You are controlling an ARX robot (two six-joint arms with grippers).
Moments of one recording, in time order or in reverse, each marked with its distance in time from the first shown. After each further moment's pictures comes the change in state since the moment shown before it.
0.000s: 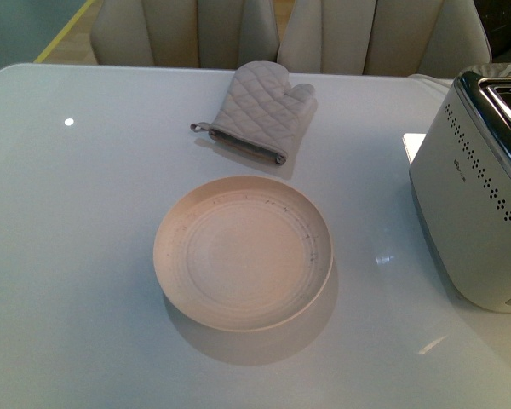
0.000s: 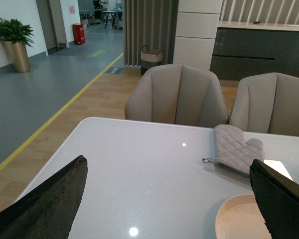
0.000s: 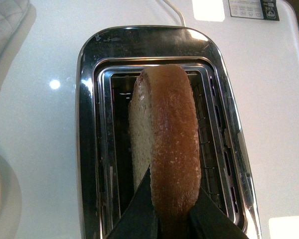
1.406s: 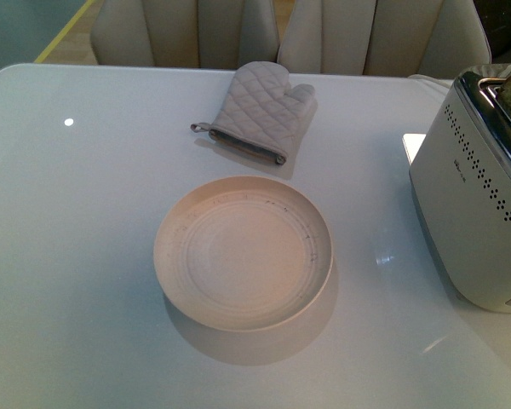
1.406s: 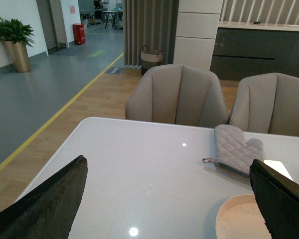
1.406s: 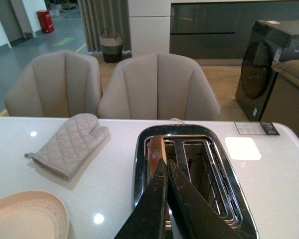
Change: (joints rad) left arm 0.000 0.000 0.000 0.000 0.000 0.000; right arm -0.076 -0.915 -0.733 0.517 -0.265 0.015
